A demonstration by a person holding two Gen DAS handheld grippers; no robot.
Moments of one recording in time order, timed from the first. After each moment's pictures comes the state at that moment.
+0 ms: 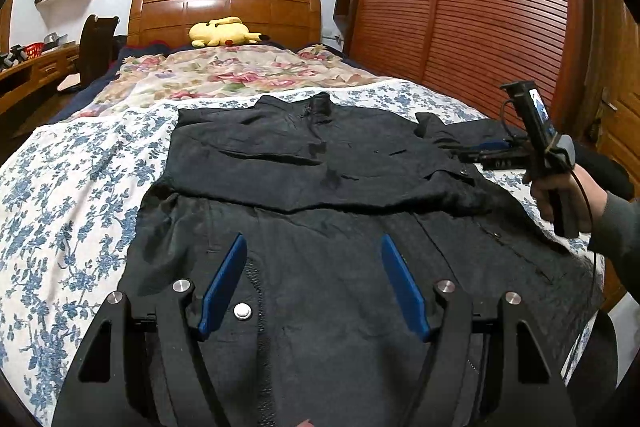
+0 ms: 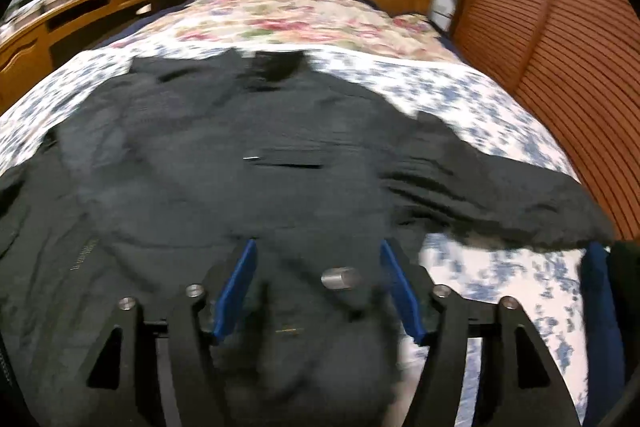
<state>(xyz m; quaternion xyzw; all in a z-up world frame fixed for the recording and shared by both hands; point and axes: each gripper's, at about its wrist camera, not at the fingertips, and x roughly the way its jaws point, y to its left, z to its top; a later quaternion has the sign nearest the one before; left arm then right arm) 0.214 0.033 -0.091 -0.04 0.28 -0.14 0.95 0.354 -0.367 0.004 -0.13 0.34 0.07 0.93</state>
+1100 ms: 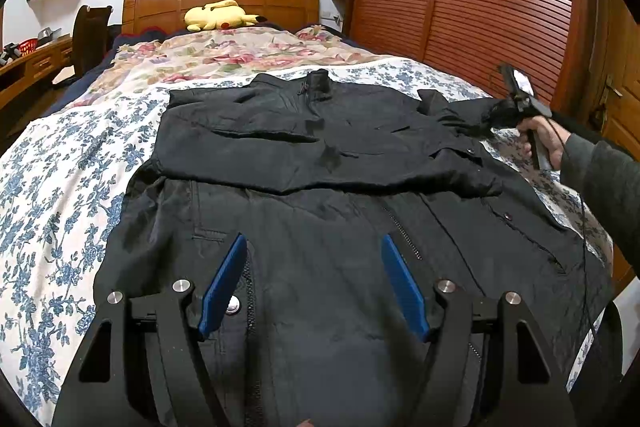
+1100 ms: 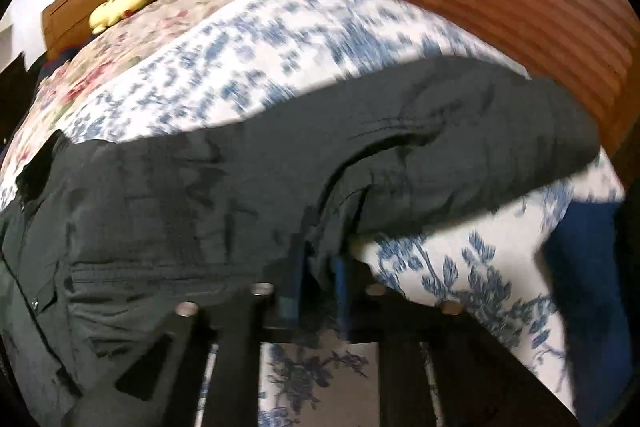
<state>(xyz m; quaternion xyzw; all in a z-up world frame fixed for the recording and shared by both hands) 0.225 0.021 -0.105 -0.02 0.31 -0.14 0.94 0.421 -0.630 0.010 0.06 0.38 -0.10 0.92</state>
